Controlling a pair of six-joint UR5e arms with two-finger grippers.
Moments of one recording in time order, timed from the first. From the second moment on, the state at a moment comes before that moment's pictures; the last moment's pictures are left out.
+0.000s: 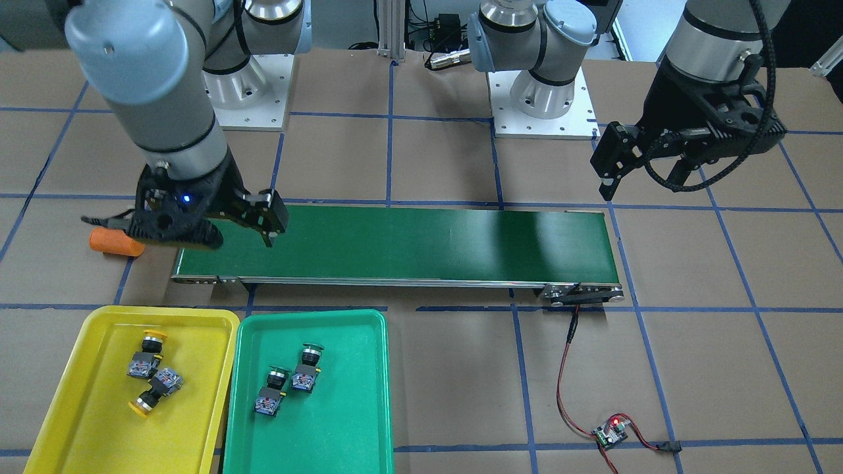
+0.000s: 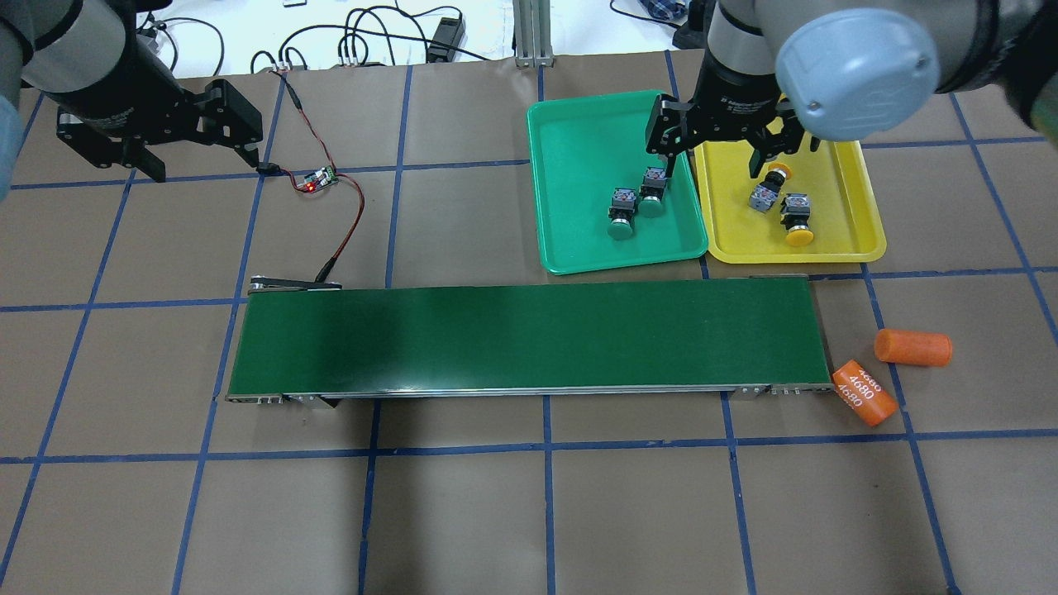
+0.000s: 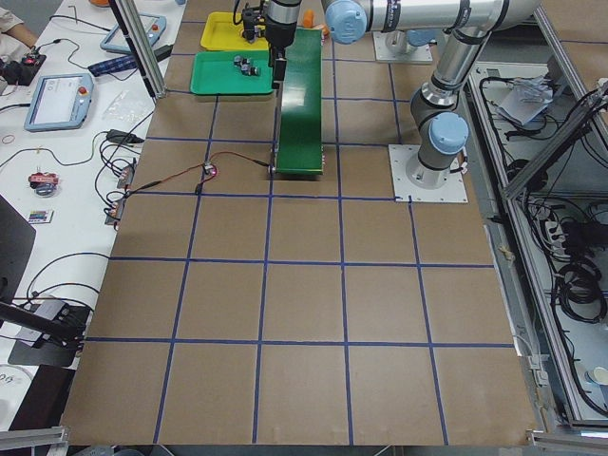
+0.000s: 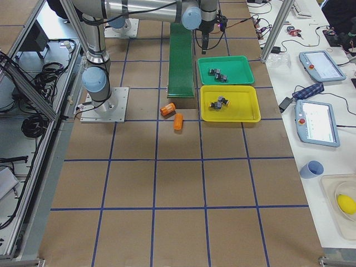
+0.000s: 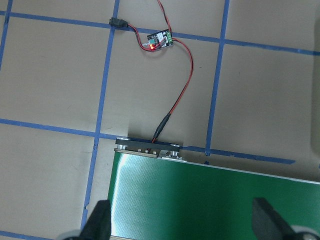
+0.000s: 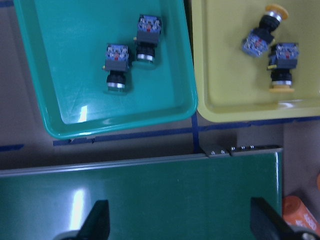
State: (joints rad) left arm -1.44 -1.54 -1.61 -1.39 1.59 -0.02; right arm 1.66 -1.43 1.52 -1.66 -1.59 0.17
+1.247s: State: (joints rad) left arm -1.39 -1.49 -1.60 -1.38 1.57 -0.03; right arm 1.56 -1.67 1.67 -1.54 -1.58 0.03
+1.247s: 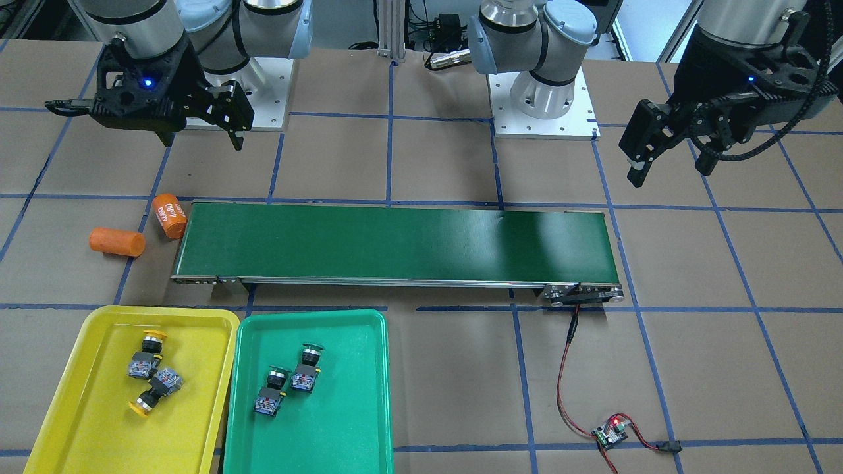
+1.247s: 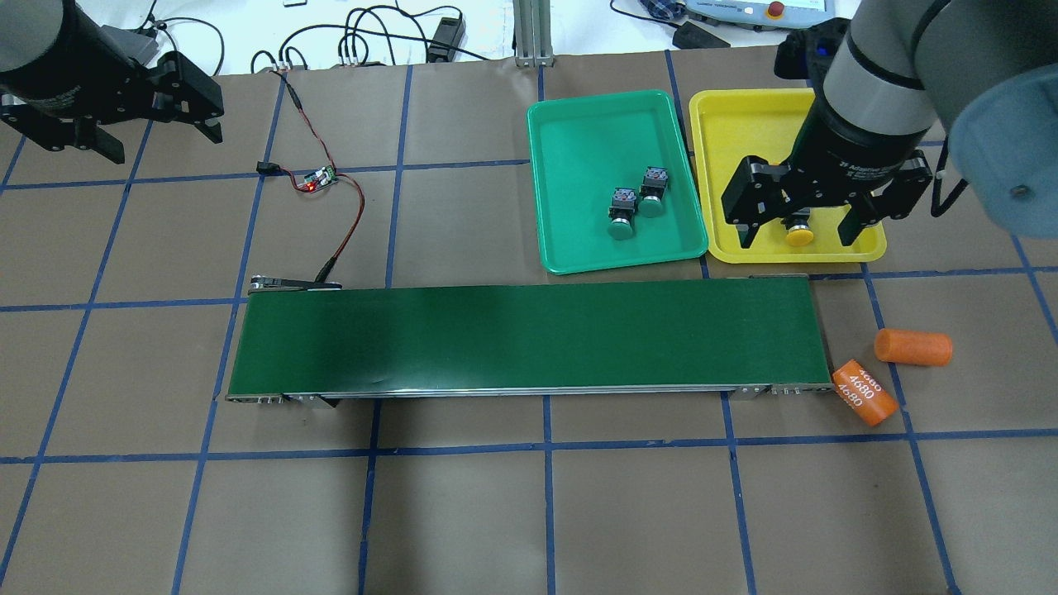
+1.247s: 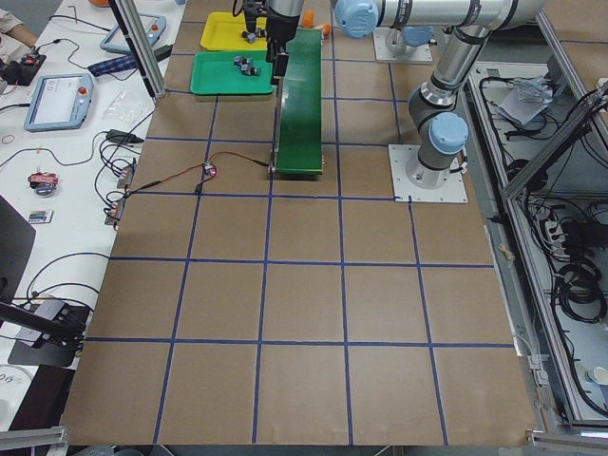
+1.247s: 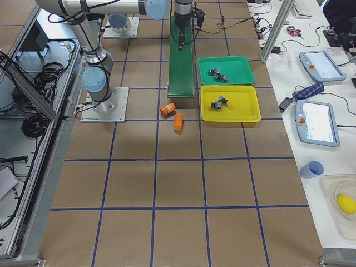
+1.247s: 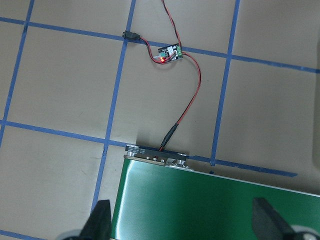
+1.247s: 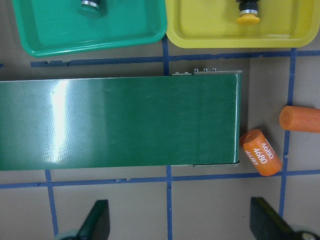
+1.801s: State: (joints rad) left arm -1.38 -1.50 -1.61 -1.46 1.51 -0.03; right arm 1.56 -1.68 1.67 -1.54 -1.58 0.04
